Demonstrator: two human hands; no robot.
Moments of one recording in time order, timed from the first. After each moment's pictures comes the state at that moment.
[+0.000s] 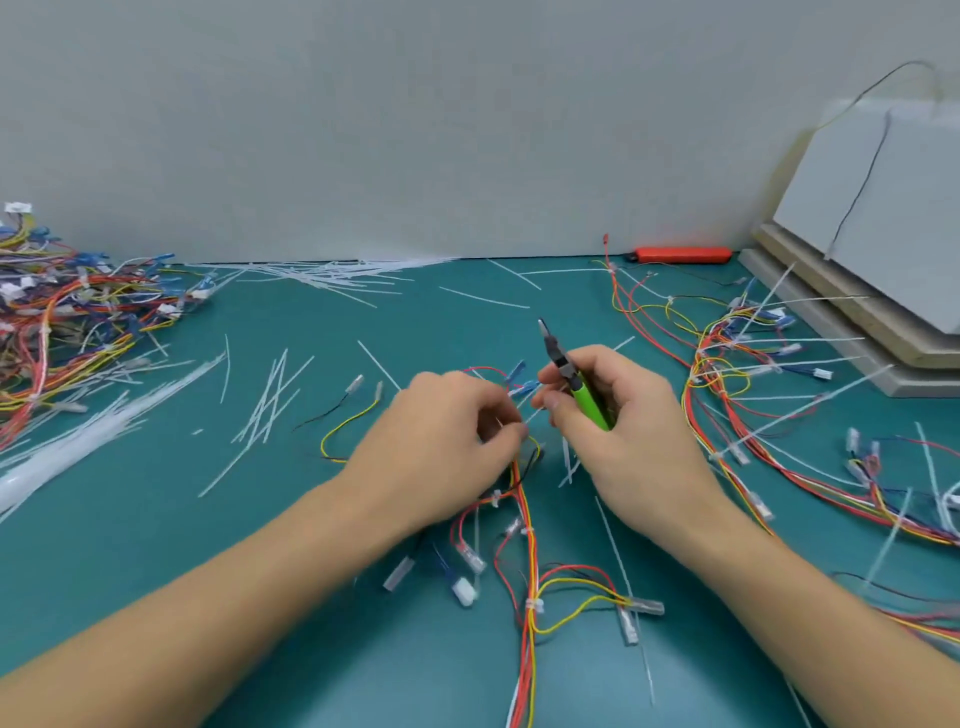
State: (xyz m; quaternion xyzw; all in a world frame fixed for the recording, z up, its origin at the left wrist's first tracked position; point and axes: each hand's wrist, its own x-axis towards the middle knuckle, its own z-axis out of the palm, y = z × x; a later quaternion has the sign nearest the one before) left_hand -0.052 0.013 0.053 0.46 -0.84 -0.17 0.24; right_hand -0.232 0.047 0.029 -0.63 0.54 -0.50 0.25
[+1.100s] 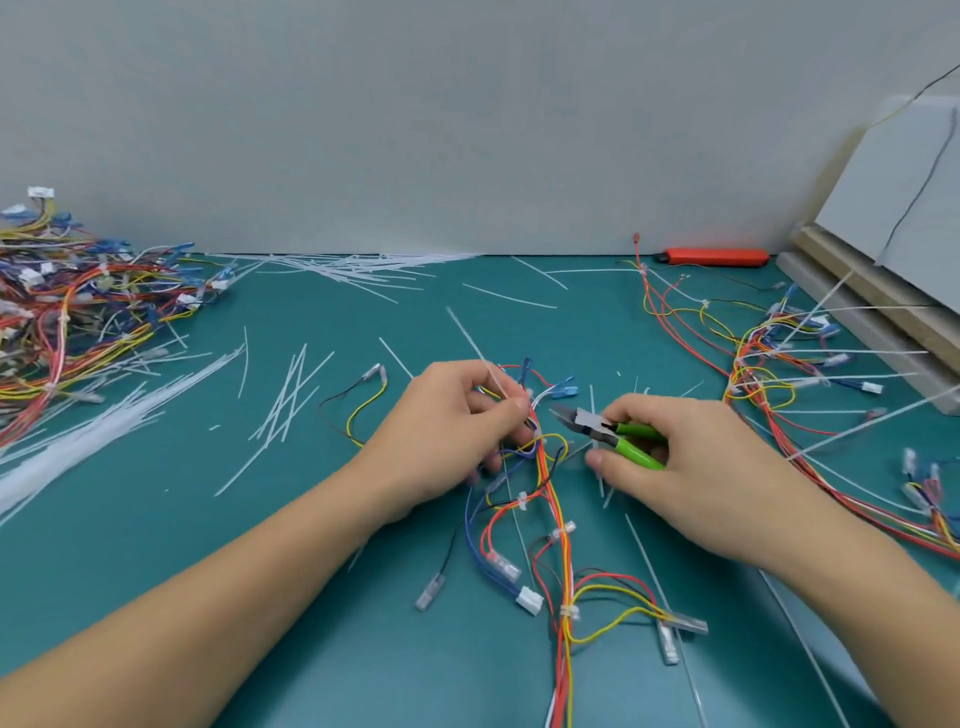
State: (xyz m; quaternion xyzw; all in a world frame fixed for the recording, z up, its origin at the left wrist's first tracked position) left_hand -0.038 -0.020 0.026 0.45 -0.68 -0.48 0.32; right_hand -0.263 0.051 0.041 -0.71 0.66 -0.21 0.13
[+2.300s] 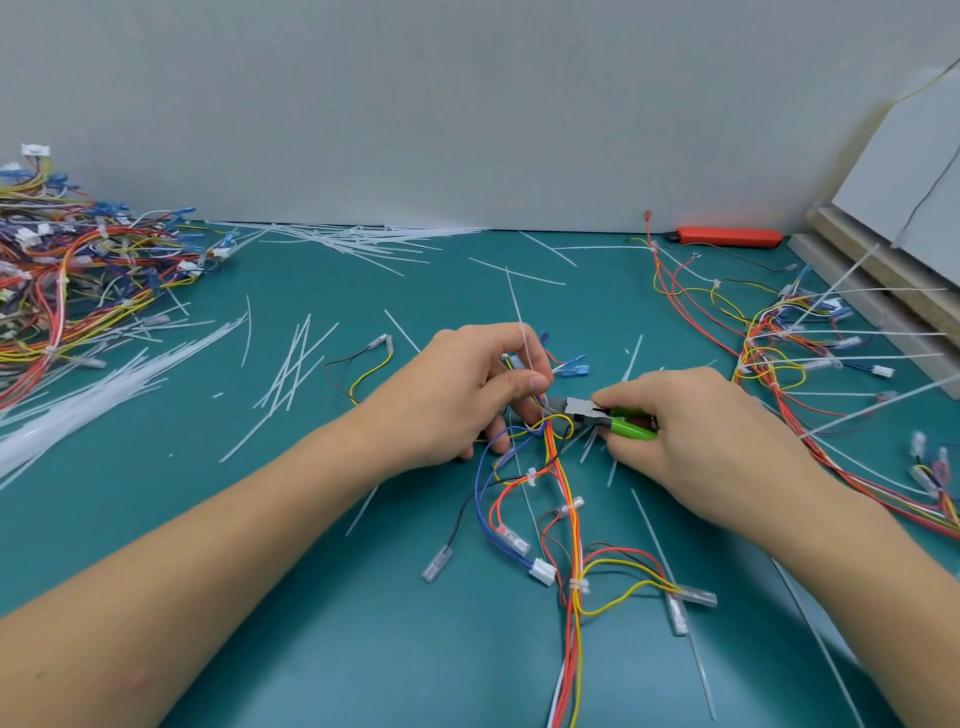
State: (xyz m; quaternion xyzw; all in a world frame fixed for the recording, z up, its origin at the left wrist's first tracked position) left_hand -0.032 -0.026 0.037 0.38 -0.79 -0.40 0.26; right_hand -0.255 0.044 0.041 -0.74 0.66 -0.11 0.03
